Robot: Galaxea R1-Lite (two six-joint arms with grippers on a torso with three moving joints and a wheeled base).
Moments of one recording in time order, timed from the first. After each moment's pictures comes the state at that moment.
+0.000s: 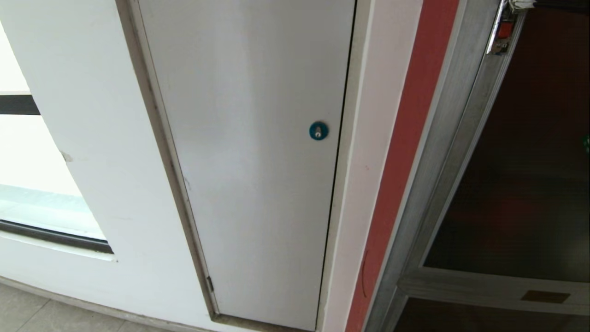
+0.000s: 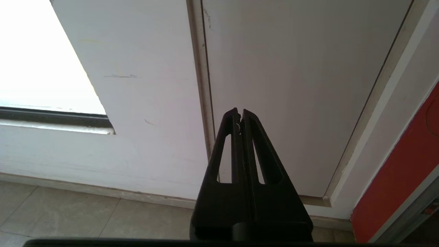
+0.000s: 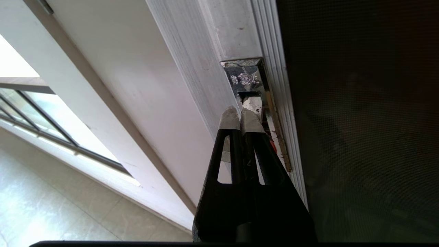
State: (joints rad) left arm 0.01 0.00 0.00 -0.01 -0.03 0.04; right arm 0.12 1.47 -1.82 0.34 0.19 0.36
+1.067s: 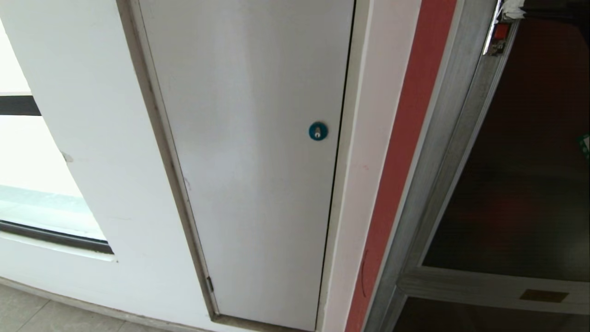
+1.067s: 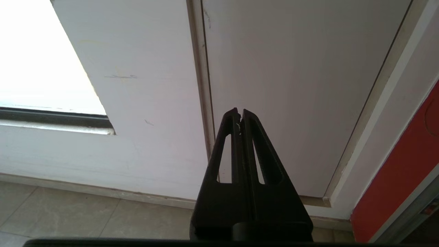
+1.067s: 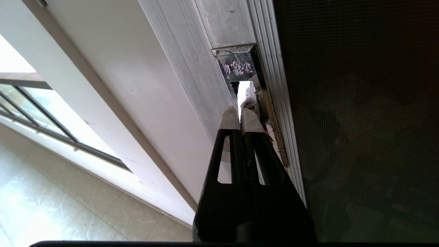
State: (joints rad) left arm 0.01 0.00 0.00 -0.01 -0.03 0.04; right arm 0.11 1.50 -1.82 0.35 0.20 0.35
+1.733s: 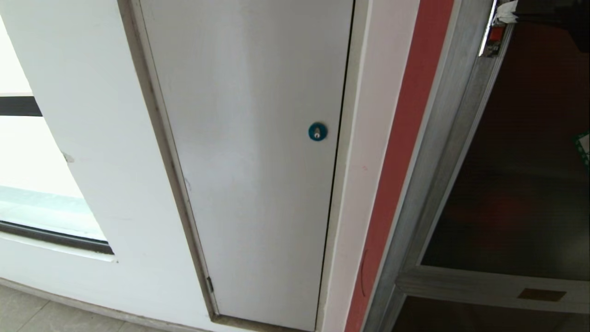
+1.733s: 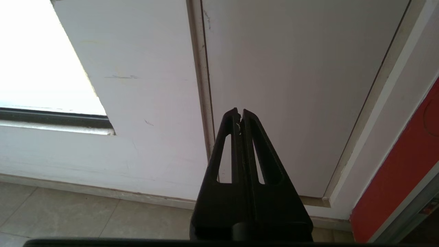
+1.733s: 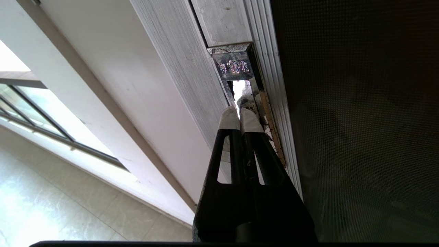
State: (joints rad) left arm 0.01 0.00 0.00 -0.01 -0.03 0.04; right arm 0.09 1.54 -1.83 0.34 0.20 0.35
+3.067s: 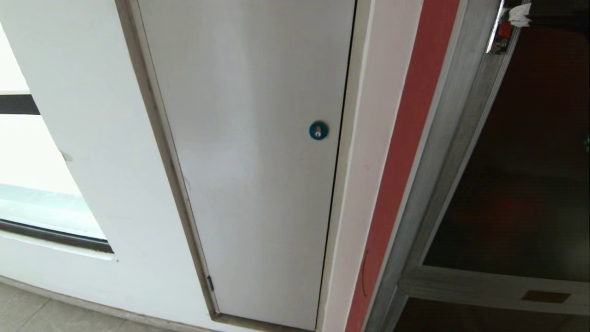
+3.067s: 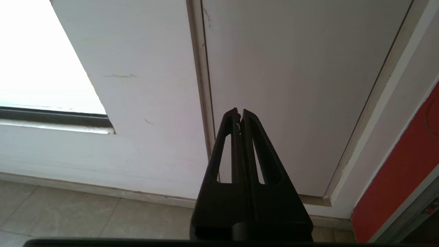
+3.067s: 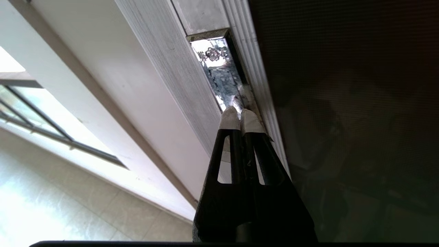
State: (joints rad) left arm 0.01 0.00 0.00 -0.01 -0.03 0.04; right arm 0.10 1.45 -1.78 0.35 0.20 0.36
